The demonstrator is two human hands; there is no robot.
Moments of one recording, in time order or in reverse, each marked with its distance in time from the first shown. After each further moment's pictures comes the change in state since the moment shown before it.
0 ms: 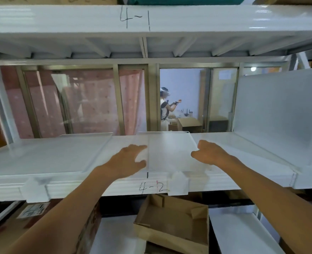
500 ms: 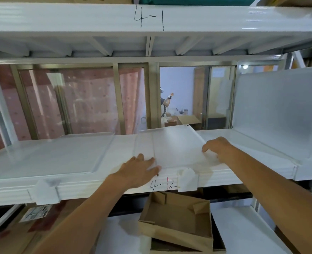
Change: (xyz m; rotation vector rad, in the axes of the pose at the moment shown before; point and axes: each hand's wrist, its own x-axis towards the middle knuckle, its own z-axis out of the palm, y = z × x) left_hand -0.017 0.002 0.016 0.188 -0.128 0.013; right_hand -0.004 -0.008 -0.008 0.754 0.035 0.410
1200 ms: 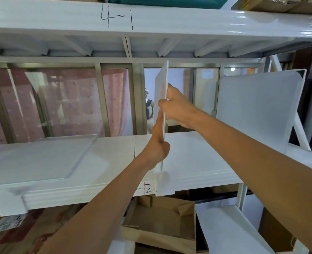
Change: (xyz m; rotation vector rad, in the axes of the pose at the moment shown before) left_hand 0.043 0.125 -0.043 -1.023 0.271 0.245; right_hand -0.058 -0.111 -0.005 0.007 -0.180 -0.856
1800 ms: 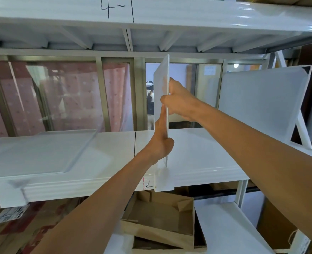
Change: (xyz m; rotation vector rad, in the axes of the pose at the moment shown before) left_hand 0.003 0.005 0.008 0.054 -0.007 -0.017; right_hand 0.008 0.006 -0.009 -0.168 -0.047 0.035
